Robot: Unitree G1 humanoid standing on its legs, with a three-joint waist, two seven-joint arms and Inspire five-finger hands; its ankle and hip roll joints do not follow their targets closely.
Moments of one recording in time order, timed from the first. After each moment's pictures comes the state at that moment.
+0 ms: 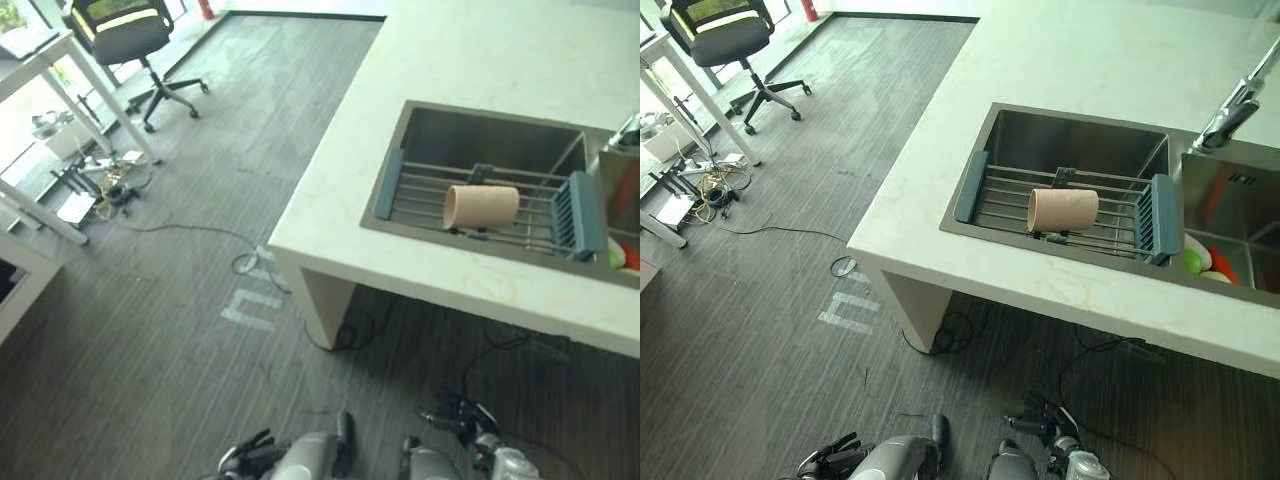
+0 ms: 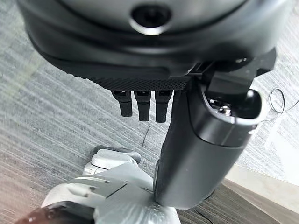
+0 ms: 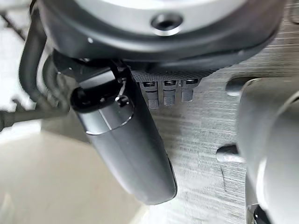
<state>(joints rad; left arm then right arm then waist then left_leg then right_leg) -0.02 0.22 -0.08 1.25 -0.49 -0.11 -0.17 -0.10 -0.27 0.07 1.27 0.51 -0.22 0.21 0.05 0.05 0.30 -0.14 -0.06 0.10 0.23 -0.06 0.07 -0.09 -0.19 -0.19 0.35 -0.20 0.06</state>
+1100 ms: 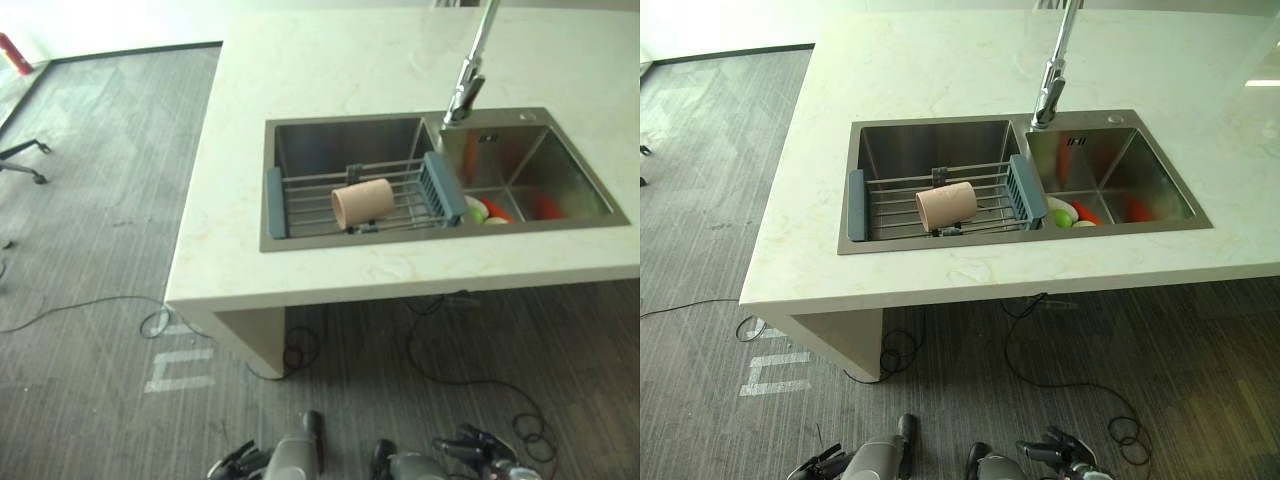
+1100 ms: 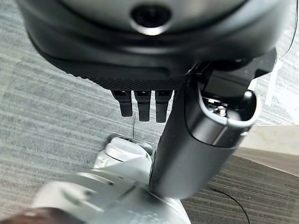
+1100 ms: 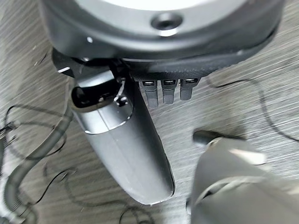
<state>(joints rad) -0.04 0.22 -0.02 1.29 -0.53 -0.06 -0.08 -0.07 -0.31 0.06 1.31 0.43 -0.10 0.19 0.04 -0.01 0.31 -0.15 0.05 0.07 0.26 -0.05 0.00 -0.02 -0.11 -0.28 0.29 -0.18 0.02</state>
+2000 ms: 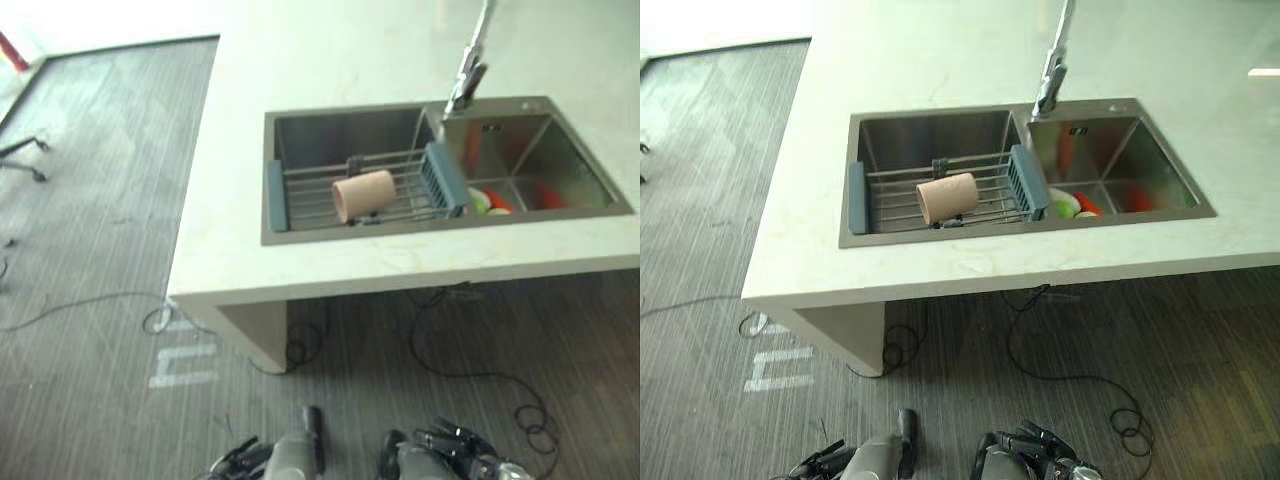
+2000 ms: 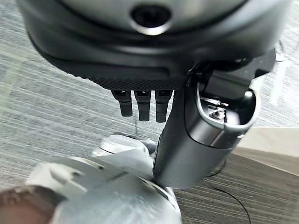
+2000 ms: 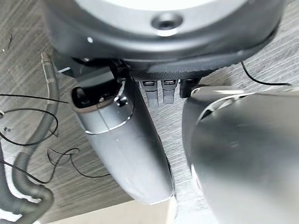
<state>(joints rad) -0.02 0.22 -0.08 1.23 -0.58 0.00 -0.09 -0.11 -0.29 0.08 1.26 0.58 0.01 0.30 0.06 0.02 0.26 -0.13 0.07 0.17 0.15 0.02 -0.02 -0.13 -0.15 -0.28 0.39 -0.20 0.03</state>
